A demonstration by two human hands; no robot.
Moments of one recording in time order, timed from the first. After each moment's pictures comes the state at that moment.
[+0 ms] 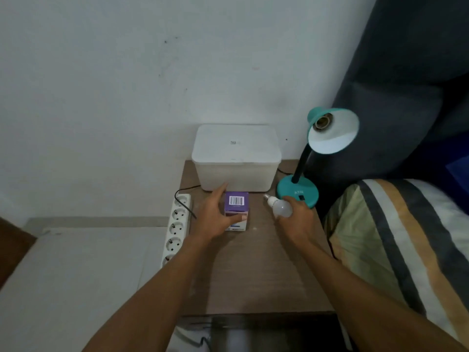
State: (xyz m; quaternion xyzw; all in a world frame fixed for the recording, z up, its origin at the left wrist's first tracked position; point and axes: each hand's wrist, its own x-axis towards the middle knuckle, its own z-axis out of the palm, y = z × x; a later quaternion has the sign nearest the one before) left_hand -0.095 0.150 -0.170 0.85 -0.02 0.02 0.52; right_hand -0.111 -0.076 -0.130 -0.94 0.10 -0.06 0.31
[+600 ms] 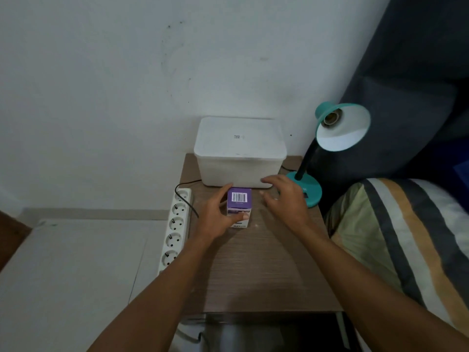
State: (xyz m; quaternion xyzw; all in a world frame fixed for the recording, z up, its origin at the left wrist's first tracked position) left_hand -0.099 0.148 -0.185 0.82 -0.02 0.03 0.58; right_hand -0.078 -0.053 -0.117 -0.94 -0.12 -0.12 0.31
